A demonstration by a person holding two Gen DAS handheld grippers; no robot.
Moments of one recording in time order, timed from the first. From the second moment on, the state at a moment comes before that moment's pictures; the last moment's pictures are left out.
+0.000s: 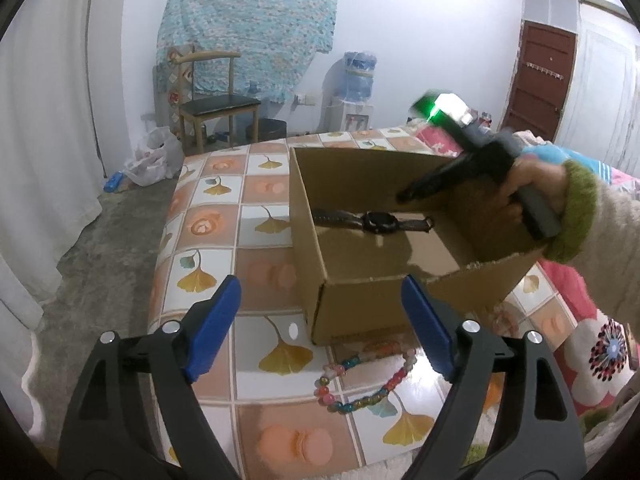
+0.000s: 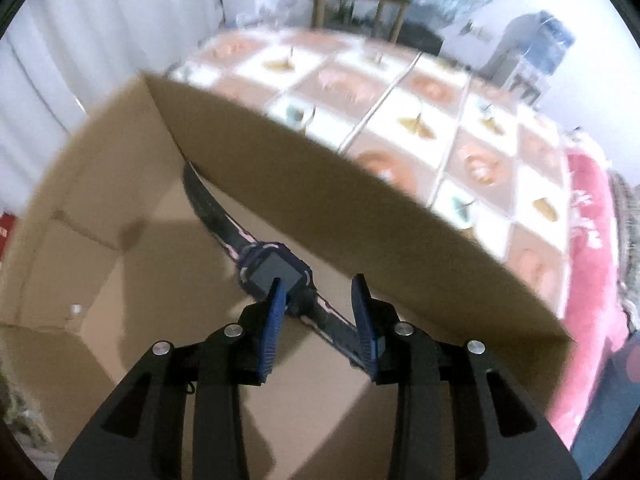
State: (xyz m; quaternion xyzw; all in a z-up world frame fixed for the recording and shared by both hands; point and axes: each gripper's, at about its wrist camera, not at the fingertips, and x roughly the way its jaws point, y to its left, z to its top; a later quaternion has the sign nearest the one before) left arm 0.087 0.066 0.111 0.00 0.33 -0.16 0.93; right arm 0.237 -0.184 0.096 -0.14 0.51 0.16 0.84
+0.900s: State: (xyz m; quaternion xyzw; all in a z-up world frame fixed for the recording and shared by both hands) left arm 0.053 0.024 0.004 0.08 0.49 -0.12 0.86; right arm -0.014 -0.197 0.020 -0.05 0.50 0.07 0.86
